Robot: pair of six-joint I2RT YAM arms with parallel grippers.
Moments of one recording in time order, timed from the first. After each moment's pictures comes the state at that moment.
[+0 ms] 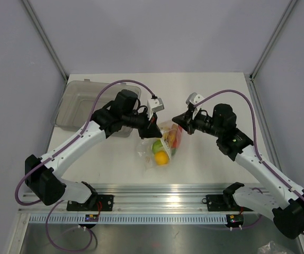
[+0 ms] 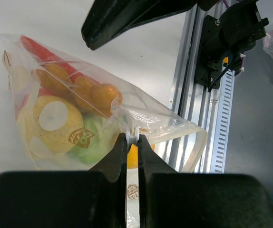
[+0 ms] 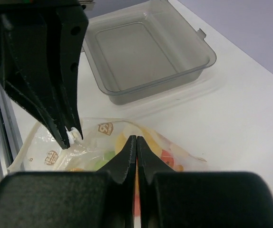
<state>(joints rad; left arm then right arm) -0.68 1.37 1.26 -0.55 0.72 0.12 0.53 1.02 0.85 0.03 -0.47 -0.08</state>
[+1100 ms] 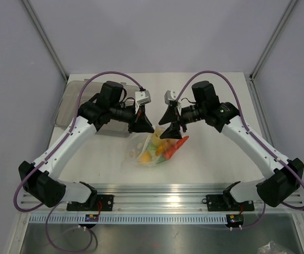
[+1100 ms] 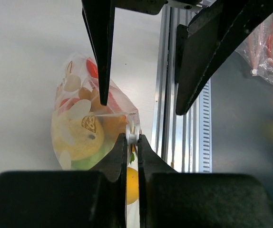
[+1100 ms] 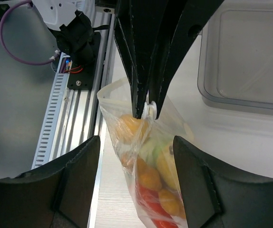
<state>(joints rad) -0.53 1.34 1.36 -0.71 0.96 0.25 0.56 1.36 1.34 -0.58 -1.01 -0.45</state>
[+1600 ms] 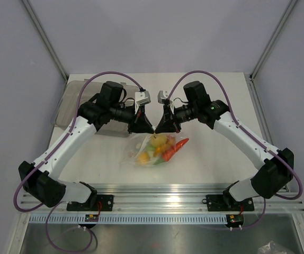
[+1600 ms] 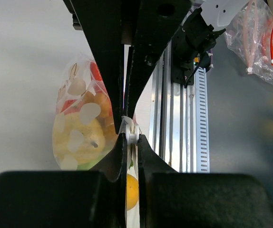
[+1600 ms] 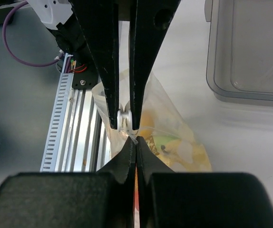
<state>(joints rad) -0.53 1.34 1.36 -0.72 0.98 0.27 0.59 1.46 1.36 -0.56 -1.01 -0.39</state>
